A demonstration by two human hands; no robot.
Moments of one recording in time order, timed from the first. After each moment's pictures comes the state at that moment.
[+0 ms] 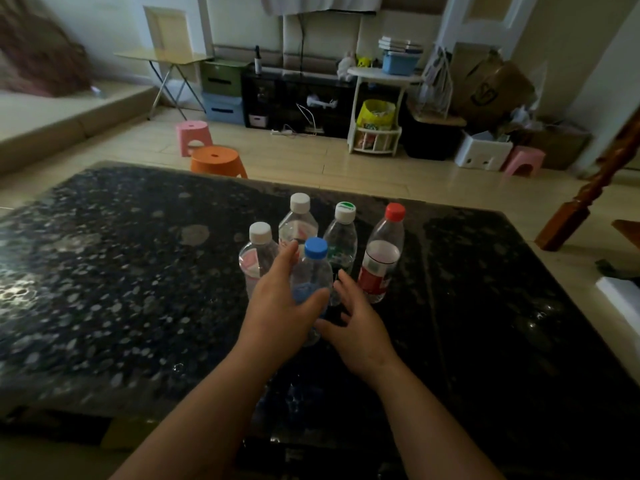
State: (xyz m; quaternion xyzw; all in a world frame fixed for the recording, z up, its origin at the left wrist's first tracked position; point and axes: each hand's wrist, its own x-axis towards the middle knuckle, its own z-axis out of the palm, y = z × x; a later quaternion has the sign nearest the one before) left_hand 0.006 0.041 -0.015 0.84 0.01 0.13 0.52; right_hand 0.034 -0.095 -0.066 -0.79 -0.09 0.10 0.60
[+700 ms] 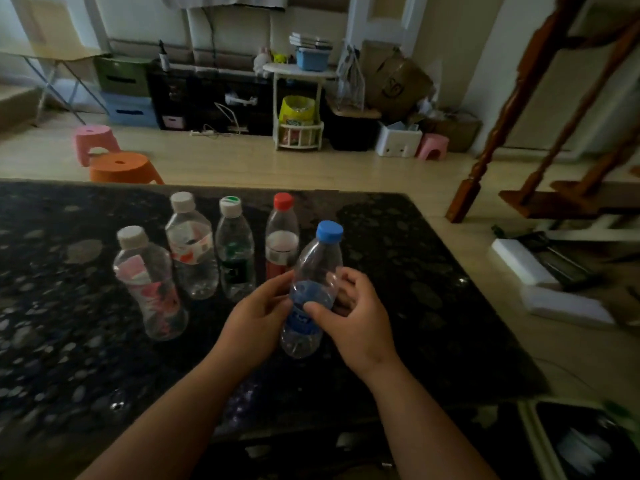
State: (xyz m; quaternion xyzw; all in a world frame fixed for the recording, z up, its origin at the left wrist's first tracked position) left_hand 0.008 -0.059 -0.035 0.77 -0.03 -0.06 0.63; right_hand -0.008 -0.217 -0.038 -0.79 0.02 -0.07 0.61
